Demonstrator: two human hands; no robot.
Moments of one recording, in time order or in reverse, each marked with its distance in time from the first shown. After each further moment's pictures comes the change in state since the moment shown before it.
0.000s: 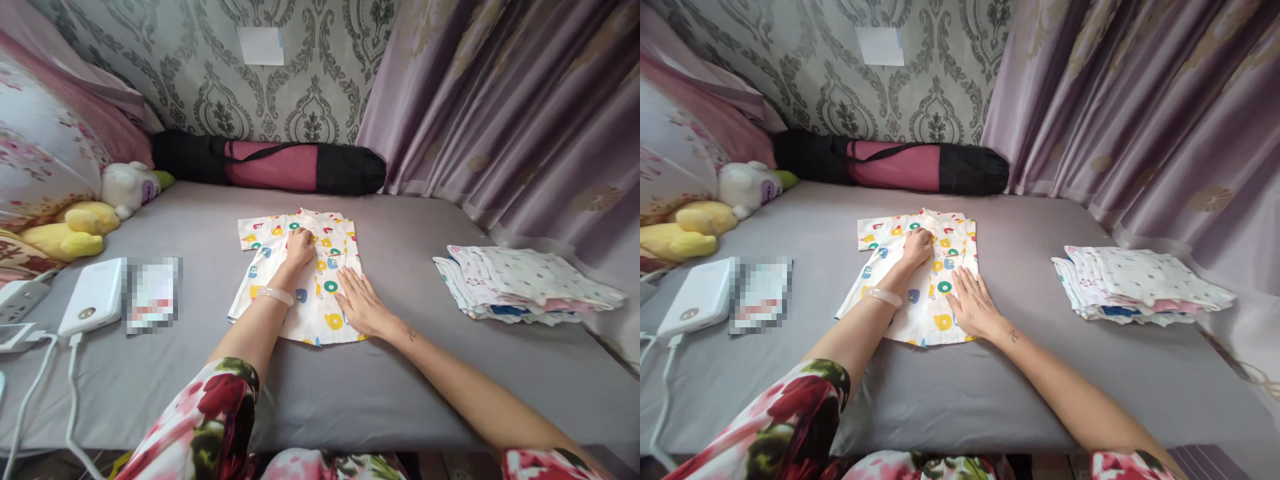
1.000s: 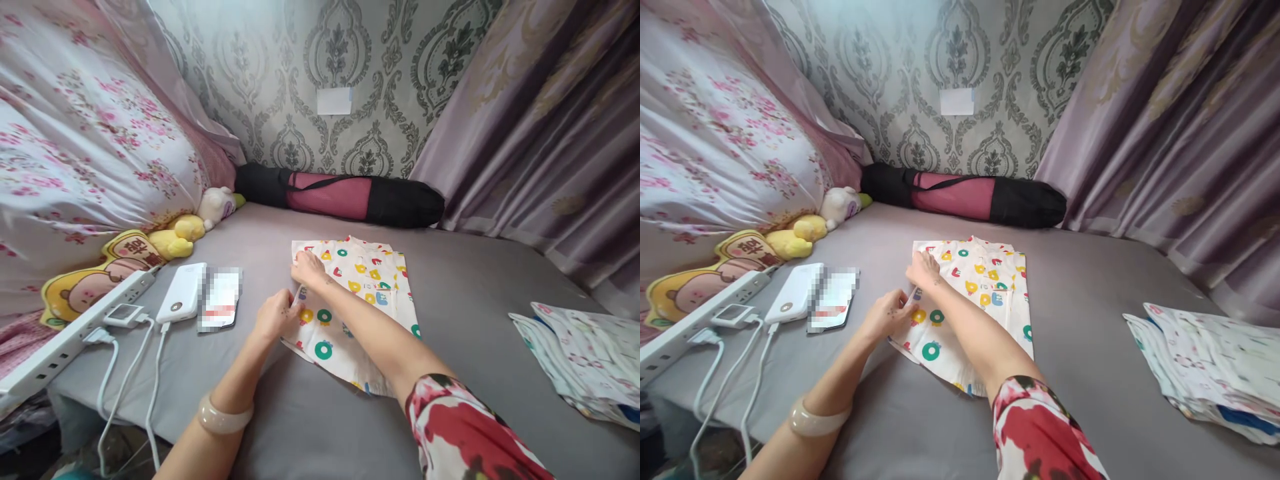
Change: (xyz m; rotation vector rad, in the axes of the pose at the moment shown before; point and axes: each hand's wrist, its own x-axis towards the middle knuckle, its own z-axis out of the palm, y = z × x) left_hand -0.124 -0.050 -0.145 0.150 -0.195 -0.498; right_hand 0.218 -0.175 -0.004 0.125 0.034 -0.036
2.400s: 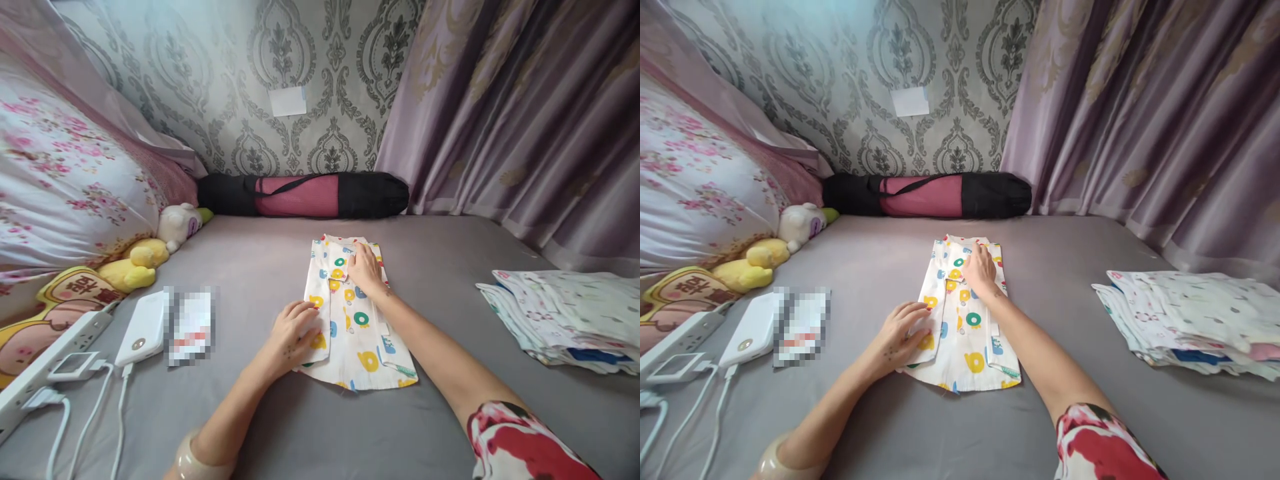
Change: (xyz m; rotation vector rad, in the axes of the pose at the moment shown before) left_hand -0.028 0.029 0.027 -0.113 0.009 0.786; right_hand -0.062 0.159 -0.044 0.064 0.428 0.344
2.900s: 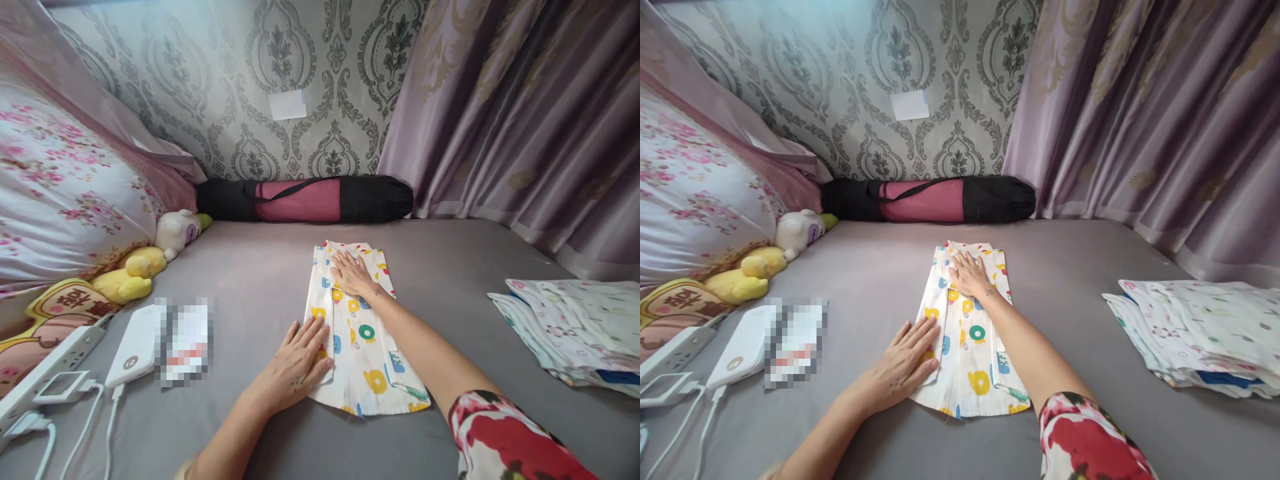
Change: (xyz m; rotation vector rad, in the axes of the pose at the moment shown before) left_hand -0.004 0.004 0.002 0.188 -0.371 0.028; right_hand 0.030 0.007 0.039 -0.269 -0.361 -0.344
